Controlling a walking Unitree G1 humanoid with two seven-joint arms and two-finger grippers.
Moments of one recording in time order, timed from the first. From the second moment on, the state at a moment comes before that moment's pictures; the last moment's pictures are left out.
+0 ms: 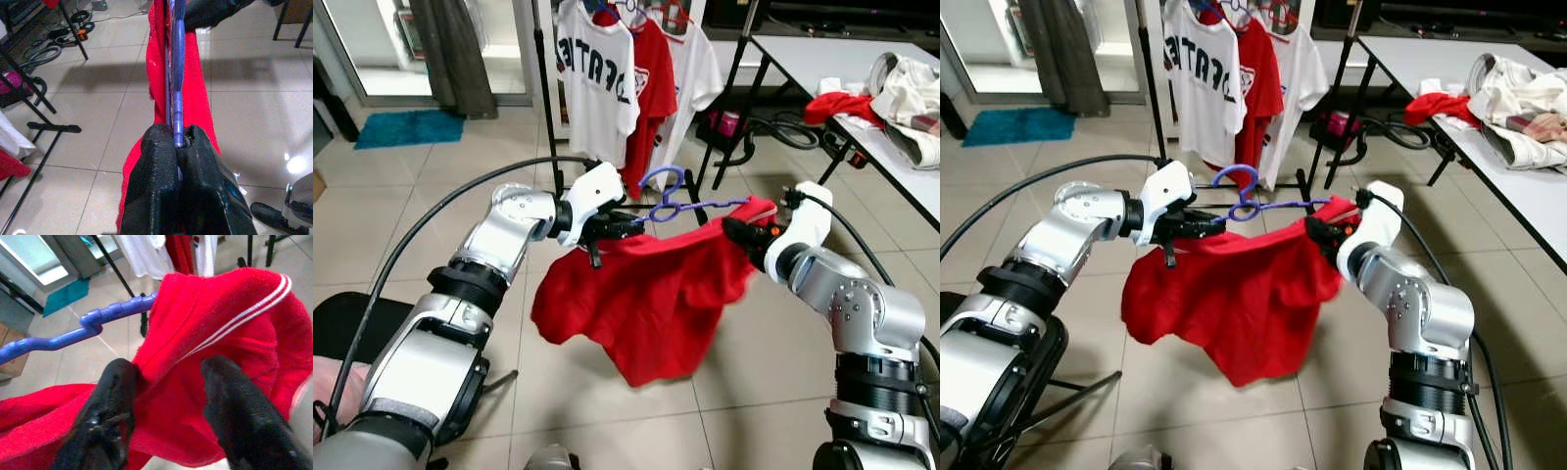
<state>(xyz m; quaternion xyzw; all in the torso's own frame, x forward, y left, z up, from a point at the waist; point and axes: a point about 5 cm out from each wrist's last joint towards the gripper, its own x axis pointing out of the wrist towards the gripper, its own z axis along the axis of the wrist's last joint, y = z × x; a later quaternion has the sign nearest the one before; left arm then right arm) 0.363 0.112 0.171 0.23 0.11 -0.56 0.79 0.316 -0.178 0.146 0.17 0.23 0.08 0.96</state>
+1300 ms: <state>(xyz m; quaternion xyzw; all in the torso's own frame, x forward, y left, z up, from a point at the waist) 0.364 0.119 0.160 0.24 0.15 -0.53 0.80 0.318 -0.169 0.162 0.14 0.19 0.12 0.97</state>
